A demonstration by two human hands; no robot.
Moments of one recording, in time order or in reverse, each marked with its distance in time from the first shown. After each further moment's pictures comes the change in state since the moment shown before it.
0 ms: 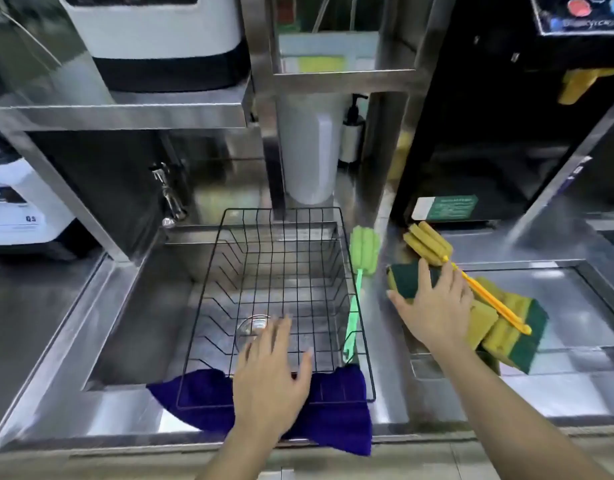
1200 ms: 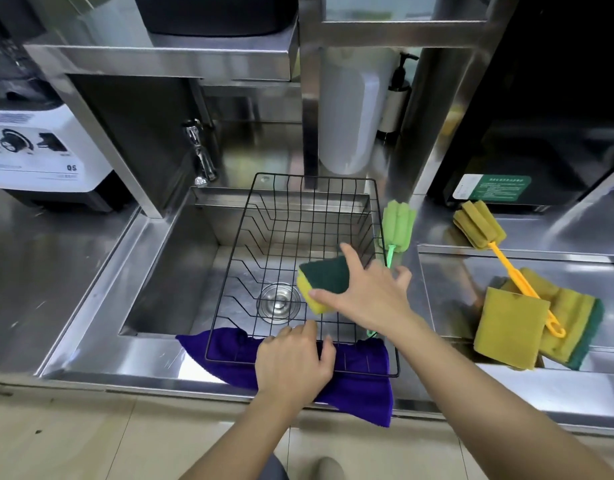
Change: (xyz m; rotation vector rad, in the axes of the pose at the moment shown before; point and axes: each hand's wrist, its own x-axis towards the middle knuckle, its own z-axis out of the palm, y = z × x) left_hand -0.009 0.002 0.002 0.121 0.028 0.020; right_hand -0.046 -0.112 -0.039 0.147 -0.483 -0.323
